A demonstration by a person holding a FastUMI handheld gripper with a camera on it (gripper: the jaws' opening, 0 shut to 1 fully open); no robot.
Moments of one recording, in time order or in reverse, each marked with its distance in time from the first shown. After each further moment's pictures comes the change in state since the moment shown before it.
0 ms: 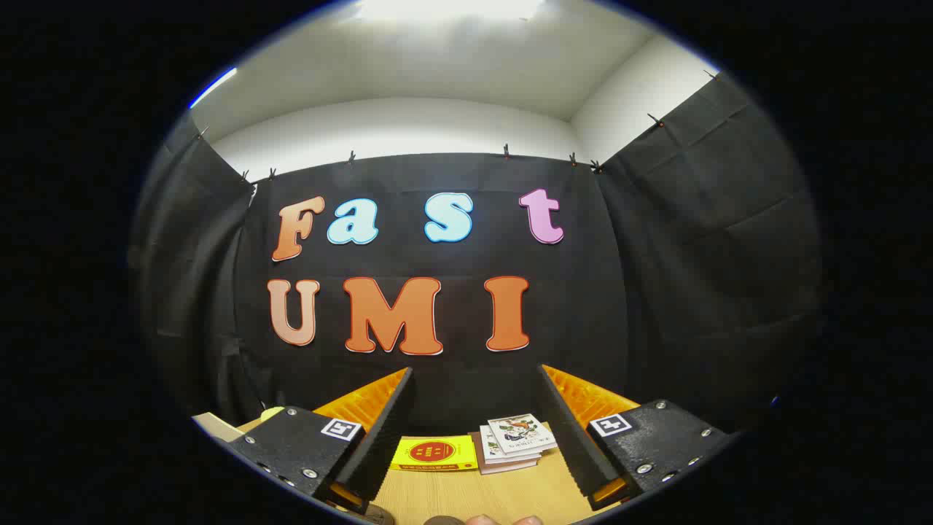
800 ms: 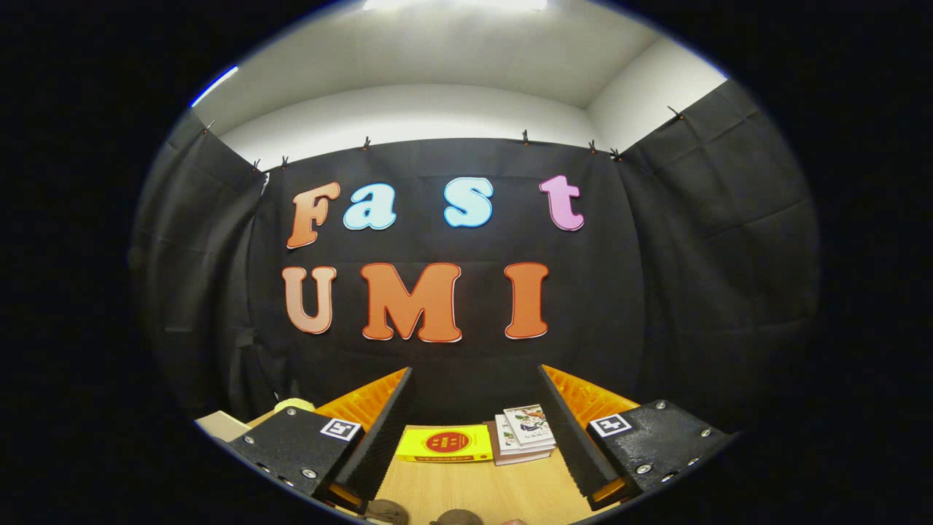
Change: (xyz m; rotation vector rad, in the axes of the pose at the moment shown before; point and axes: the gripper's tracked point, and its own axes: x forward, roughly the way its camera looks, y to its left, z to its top) arm 0.000 0.039 -0.006 0.022 0.103 0.083
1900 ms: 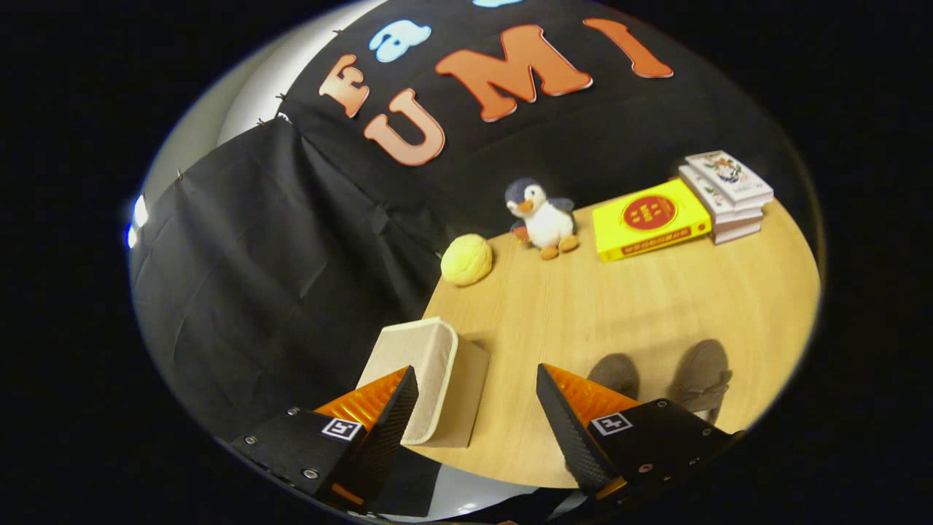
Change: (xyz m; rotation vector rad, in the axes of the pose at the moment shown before) arm -0.081 0.246 -0.228 0.428 0.967 0.548
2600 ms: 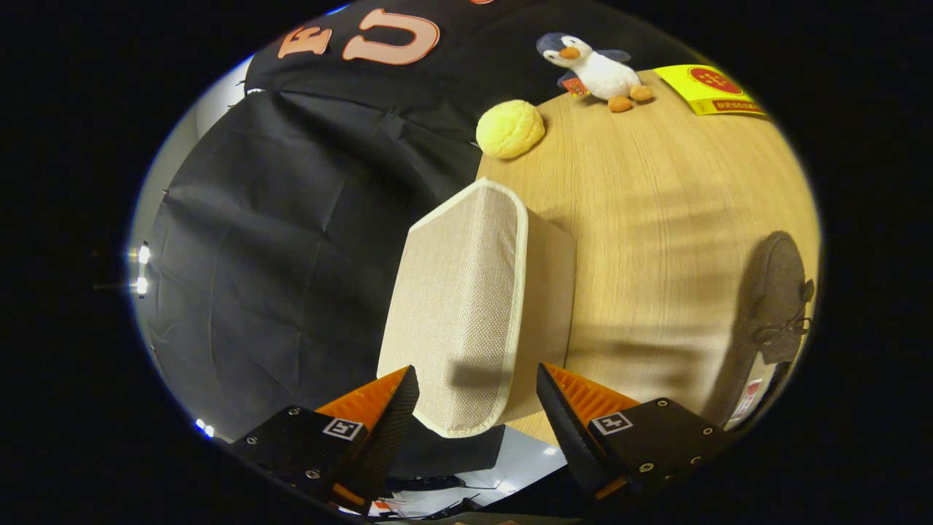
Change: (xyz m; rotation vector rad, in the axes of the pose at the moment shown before) arm 0.118 0.065 -0.125 0.116 0.414 0.190
